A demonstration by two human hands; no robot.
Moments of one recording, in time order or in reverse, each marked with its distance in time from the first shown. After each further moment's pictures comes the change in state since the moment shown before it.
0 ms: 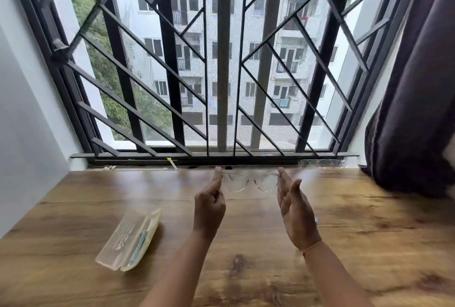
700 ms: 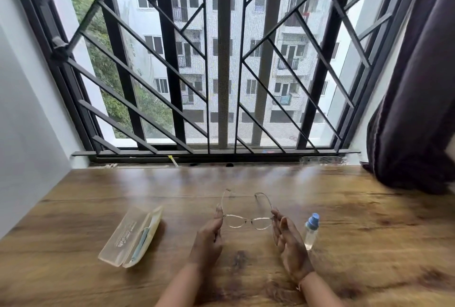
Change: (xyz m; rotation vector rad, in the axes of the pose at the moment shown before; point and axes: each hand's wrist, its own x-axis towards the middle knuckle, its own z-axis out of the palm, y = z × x) left_hand -0.068 -0.053 -0.006 0.098 -0.405 -0.133; right_hand -0.040 0.085 -0.033 0.128 0.145 0.218
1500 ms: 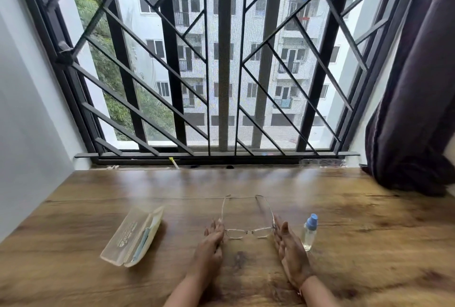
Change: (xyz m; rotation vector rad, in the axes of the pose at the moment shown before) left_hand -0.017 -0.017 0.015 0.087 -0.053 -0.077; right_hand -0.004 0.001 -0.006 -0.124 -0.059 0.042
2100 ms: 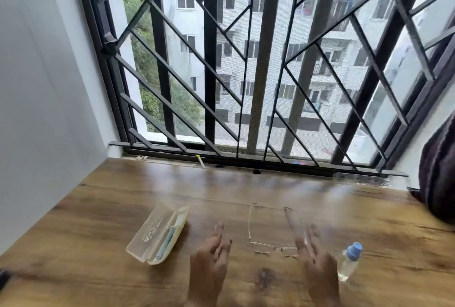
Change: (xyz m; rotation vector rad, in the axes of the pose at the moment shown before) left_hand -0.023 0.021 -0.055 -0.188 0.450 -0.205; right_hand -0.004 -0.022 0.037 -0.894 0.281 -0.232
